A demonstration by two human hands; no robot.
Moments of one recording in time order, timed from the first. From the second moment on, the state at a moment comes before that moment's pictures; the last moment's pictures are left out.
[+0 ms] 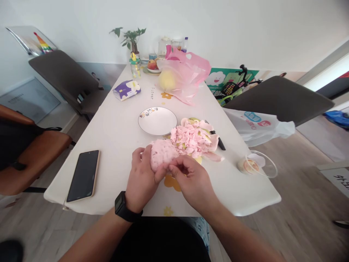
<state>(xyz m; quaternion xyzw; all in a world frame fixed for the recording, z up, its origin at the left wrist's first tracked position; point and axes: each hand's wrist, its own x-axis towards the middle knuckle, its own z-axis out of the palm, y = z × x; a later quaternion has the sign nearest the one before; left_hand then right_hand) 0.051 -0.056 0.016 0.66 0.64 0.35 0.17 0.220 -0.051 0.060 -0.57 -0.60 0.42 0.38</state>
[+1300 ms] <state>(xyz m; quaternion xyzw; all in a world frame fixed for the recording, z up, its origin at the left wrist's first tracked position) 0.045 -0.058 0.012 0.65 0.64 0.36 0.20 0.229 -0.050 0.038 -0.47 -0.76 0.17 0.42</state>
